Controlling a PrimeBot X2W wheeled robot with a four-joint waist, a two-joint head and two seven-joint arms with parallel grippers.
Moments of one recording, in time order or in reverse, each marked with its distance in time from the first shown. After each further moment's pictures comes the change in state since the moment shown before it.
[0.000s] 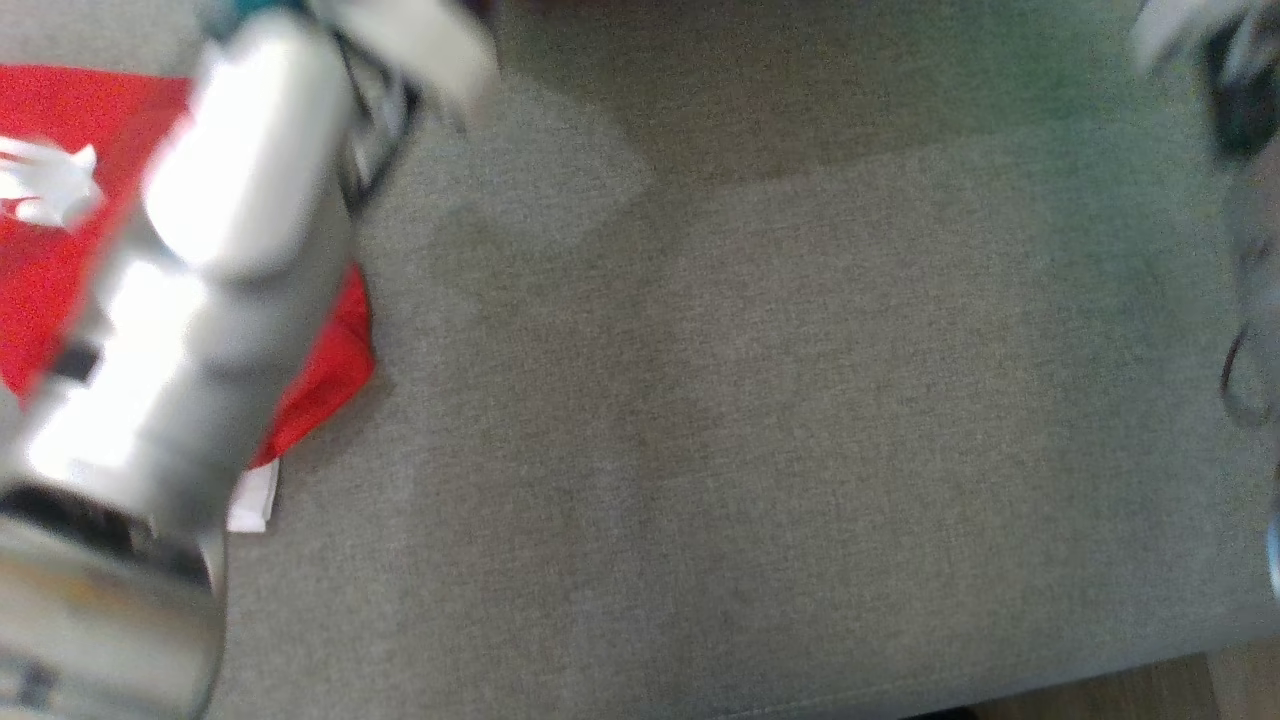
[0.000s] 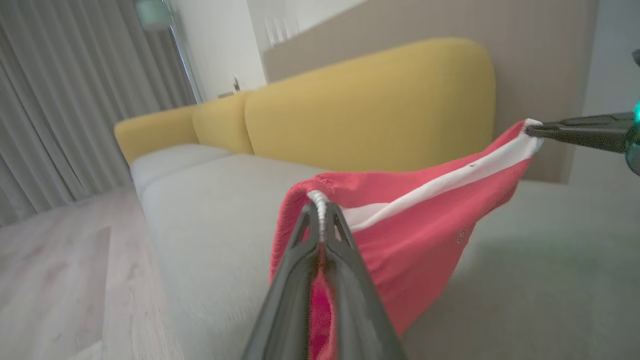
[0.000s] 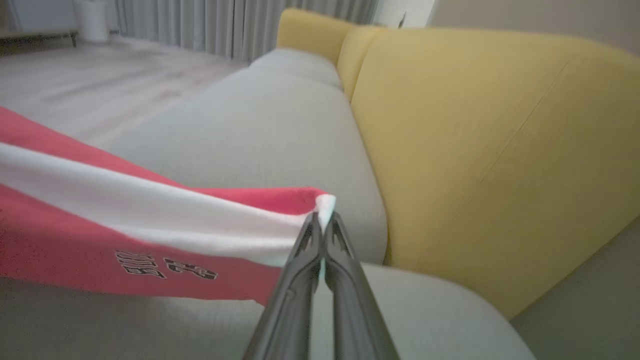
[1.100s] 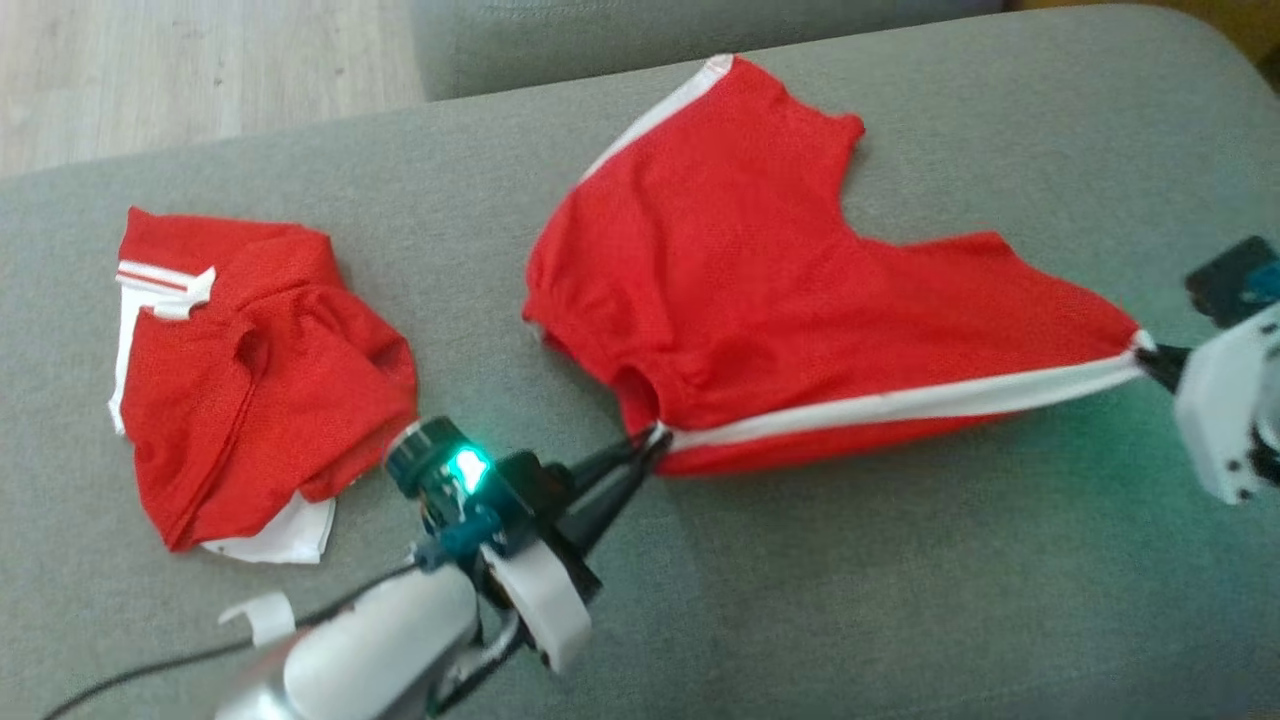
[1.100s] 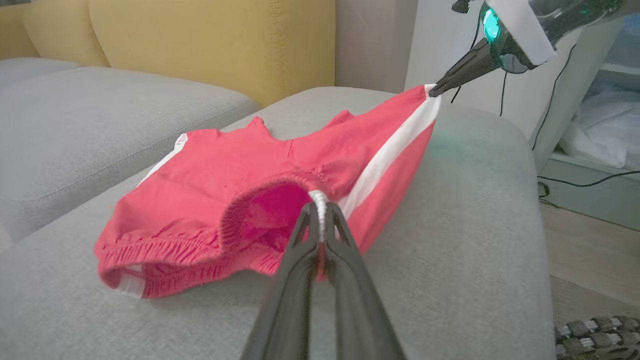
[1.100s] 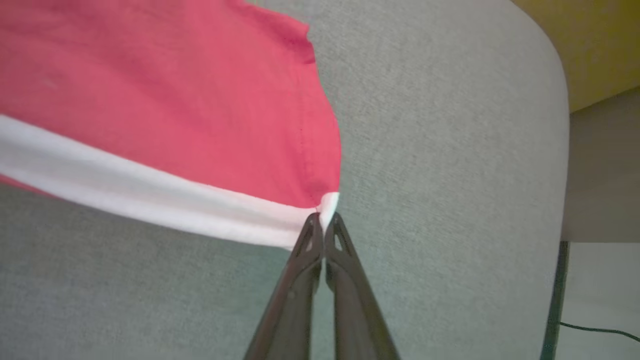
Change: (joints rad) left arm 0.616 0.186 -0.389 -0.457 -0.158 0.084 0.111; right arm 0.453 -0.569 0.833 -0.512 0.725 0.000 0.619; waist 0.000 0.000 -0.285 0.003
